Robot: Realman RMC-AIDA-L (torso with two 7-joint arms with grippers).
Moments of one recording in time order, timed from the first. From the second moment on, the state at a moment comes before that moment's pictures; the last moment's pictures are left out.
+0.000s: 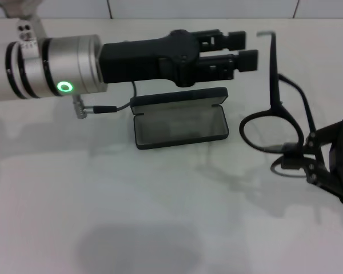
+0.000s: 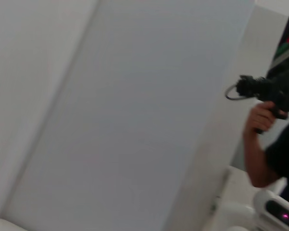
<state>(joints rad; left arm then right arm) -0.63 -2.05 1.14 0.63 1.37 1.64 -1.61 0.35 2.02 -1.07 -0.88 -1.55 -1.84 0.96</state>
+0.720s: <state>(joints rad) -0.68 -2.08 1.11 0.58 1.34 1.69 -1.58 0.34 2.02 -1.08 -0.88 -1.56 -1.77 0.86</state>
